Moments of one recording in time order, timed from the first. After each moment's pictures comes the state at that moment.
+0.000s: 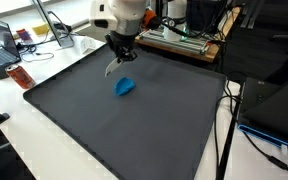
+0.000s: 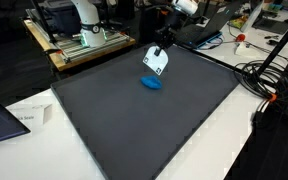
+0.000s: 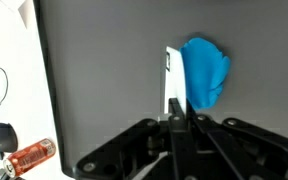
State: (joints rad) arm 0.20 0.38 0.02 -1.85 -0.51 1.96 0.55
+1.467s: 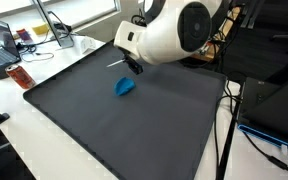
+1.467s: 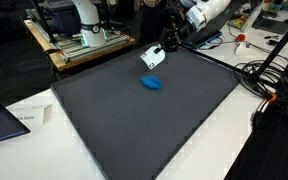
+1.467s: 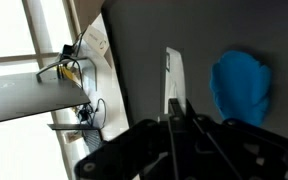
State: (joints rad) arm 0.40 0.67 -0.01 -1.54 -0.68 1.48 0.96
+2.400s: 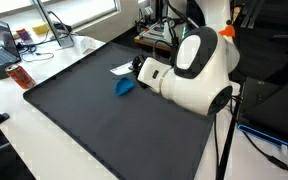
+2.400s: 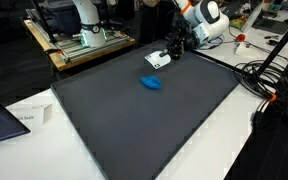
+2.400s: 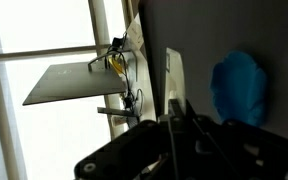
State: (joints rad) arm 0.50 1.00 -0.01 -1.20 -0.81 1.20 1.01
